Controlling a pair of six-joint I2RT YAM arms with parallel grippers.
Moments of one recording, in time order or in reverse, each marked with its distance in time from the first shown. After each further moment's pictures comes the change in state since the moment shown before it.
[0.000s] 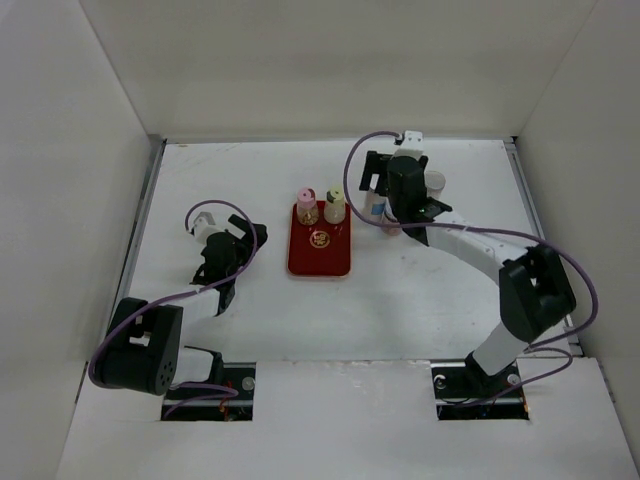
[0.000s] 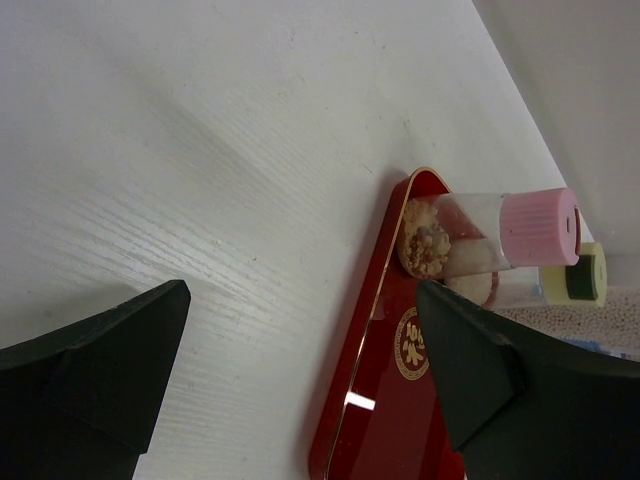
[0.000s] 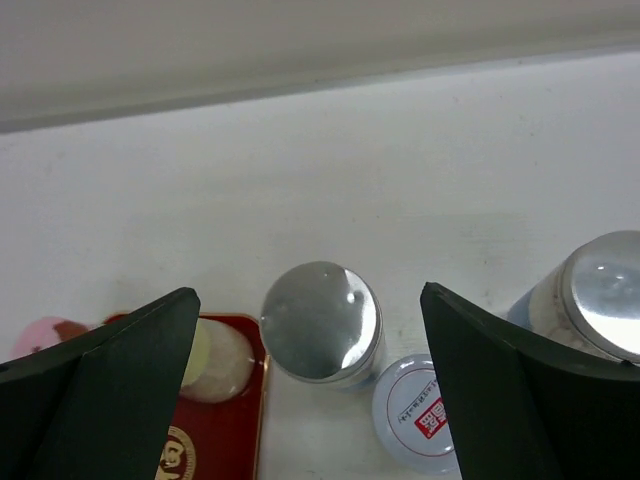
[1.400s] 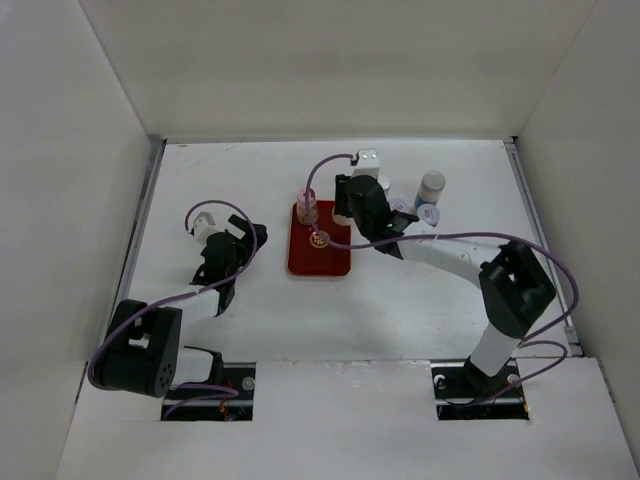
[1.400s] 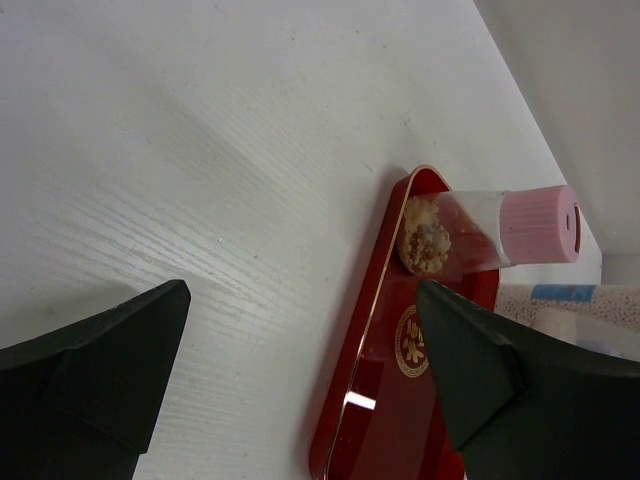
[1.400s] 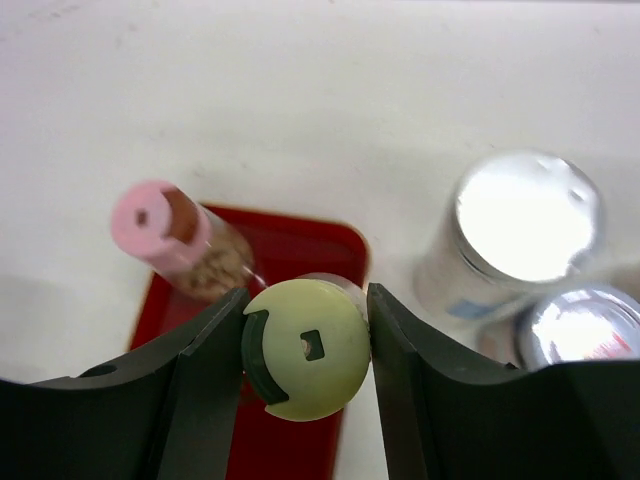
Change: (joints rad) left arm -0.005 -0.012 0.000 -0.015 -0.005 0.000; right arm 0.203 0.080 0.028 -0.092 0.063 0.003
